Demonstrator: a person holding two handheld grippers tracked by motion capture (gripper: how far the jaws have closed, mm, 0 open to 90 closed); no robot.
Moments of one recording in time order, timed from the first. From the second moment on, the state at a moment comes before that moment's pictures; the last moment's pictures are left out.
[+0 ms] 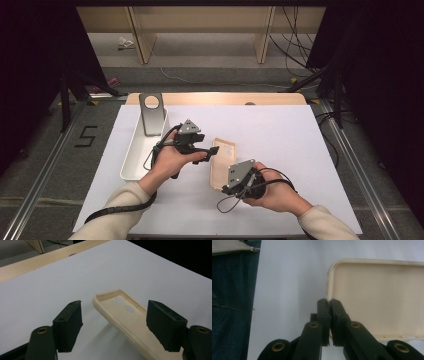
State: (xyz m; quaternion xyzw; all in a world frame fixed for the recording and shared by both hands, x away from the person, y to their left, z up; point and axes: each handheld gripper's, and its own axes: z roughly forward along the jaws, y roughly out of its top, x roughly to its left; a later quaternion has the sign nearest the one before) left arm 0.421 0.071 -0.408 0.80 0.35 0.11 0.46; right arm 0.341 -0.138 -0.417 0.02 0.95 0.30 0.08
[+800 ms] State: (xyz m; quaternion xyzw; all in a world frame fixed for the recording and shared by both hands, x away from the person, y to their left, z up) left arm 0.443 0.064 -0.421 0.78 0.45 0.03 0.44; right arm 0.337 -0.132 -0.415 0.00 0.95 0.29 0.08
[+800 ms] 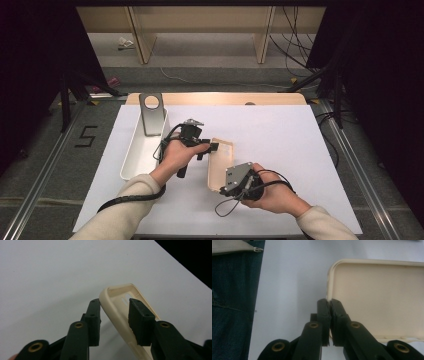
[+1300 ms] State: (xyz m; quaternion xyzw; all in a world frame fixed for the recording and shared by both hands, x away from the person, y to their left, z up) left arm 0.426 0.050 -0.389 0.74 0.45 0.03 0.49; right arm 0.337 -0.123 -0.426 0.01 0.96 0.27 0.10
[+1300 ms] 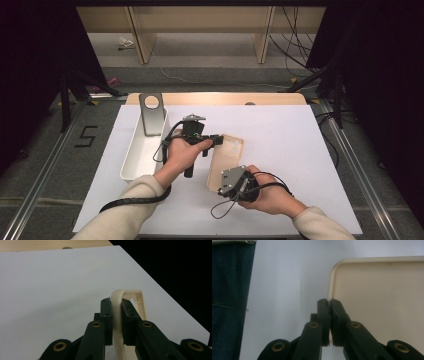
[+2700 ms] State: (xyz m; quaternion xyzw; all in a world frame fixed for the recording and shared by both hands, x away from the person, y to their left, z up) left arm 0.417 0.106 -0.351 0.74 0.36 0.21 0.54; right arm 0.373 -0.194 -0.415 0.25 0.85 0.43 0.15
